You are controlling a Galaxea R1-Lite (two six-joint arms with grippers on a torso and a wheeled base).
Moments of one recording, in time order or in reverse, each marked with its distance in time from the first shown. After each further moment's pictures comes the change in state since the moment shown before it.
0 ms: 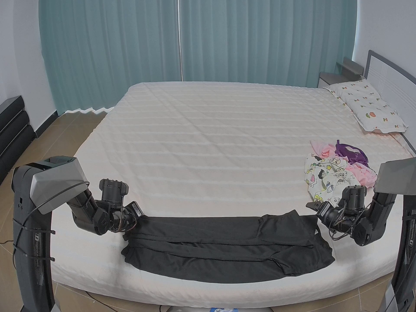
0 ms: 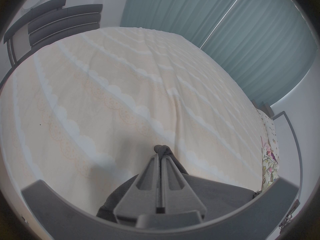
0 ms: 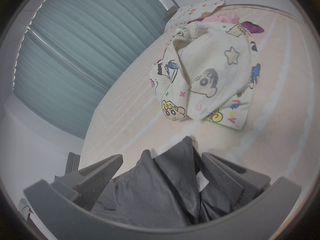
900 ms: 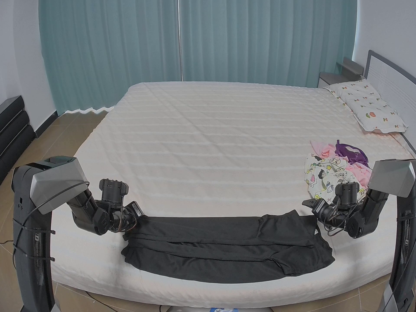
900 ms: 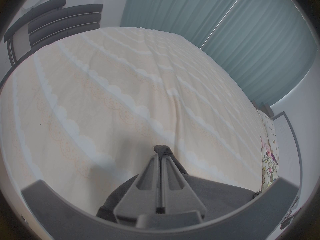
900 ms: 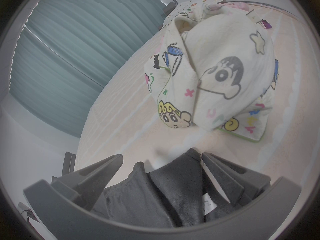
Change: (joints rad) left arm 0.000 0.000 0.000 -0.001 -0.001 -0.002; right arm -0.013 0.066 -0.121 0.088 0.000 -0.010
